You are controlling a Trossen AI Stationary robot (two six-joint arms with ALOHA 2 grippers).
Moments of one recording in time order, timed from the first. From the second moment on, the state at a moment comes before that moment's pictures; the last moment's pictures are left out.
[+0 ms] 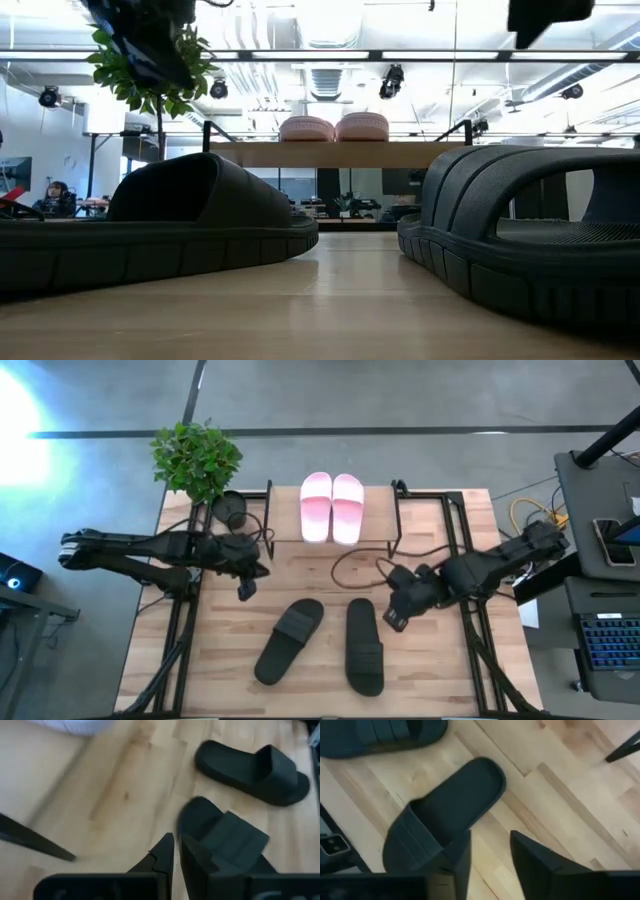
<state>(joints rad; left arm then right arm) -0.02 0.92 0.84 -0.65 -0.07 -0.36 0.40 1.41 1.37 -1.22 0.21 1.10</state>
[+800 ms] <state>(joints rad) -0.64 1.29 0.89 -0.61 -0.77 -0.44 0.49 1.45 1.37 -1.36 0.27 1.08</state>
